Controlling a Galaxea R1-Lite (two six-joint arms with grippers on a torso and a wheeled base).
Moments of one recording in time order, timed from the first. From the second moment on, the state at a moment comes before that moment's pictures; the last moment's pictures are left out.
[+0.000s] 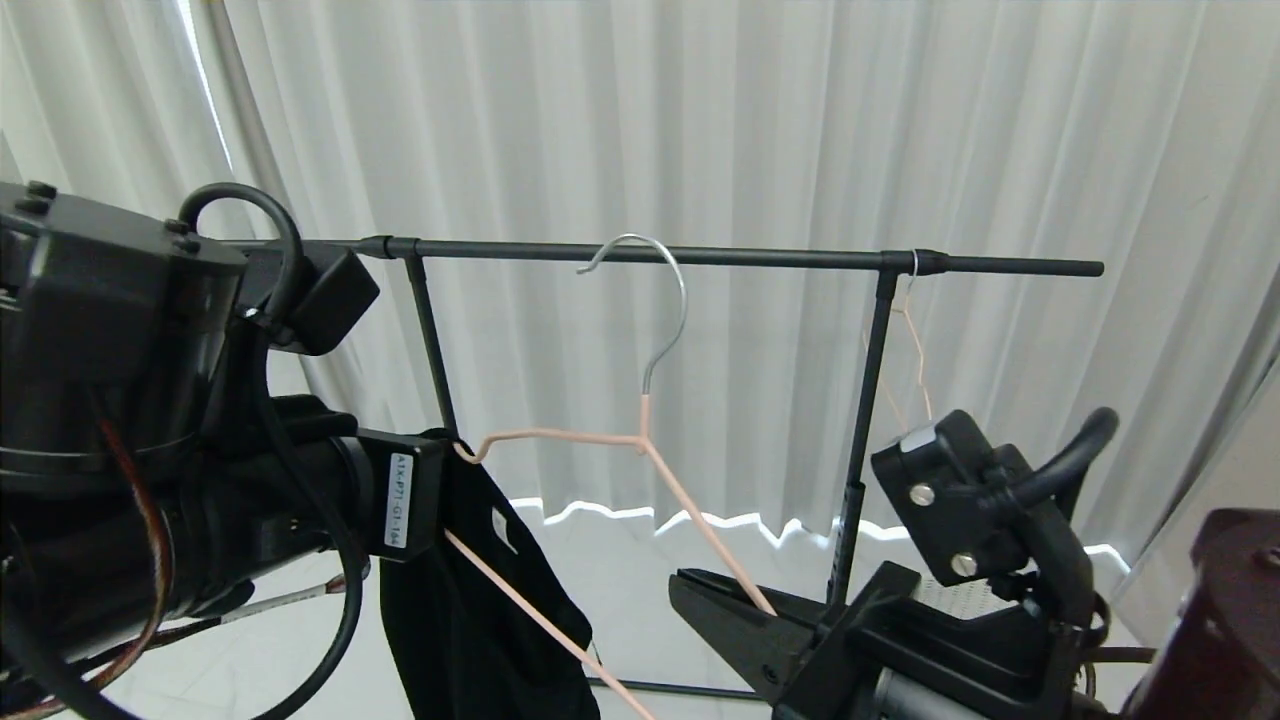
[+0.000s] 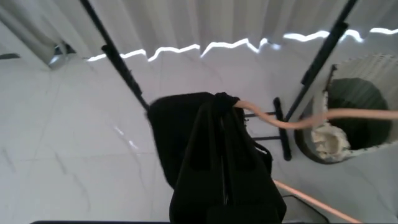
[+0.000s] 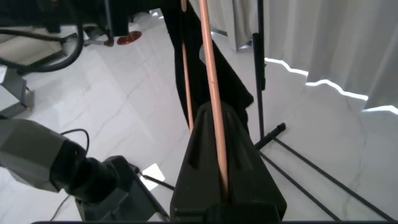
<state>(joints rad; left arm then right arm) -0.74 1.32 -0.99 0.25 0.45 -0.21 1.32 1.56 -0.70 -0.73 -0.33 0.43</state>
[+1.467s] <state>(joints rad) -1.01 1.25 -1.00 0.25 0.45 -0.24 1.31 1.71 -0.78 -0.91 -0.52 0.15</state>
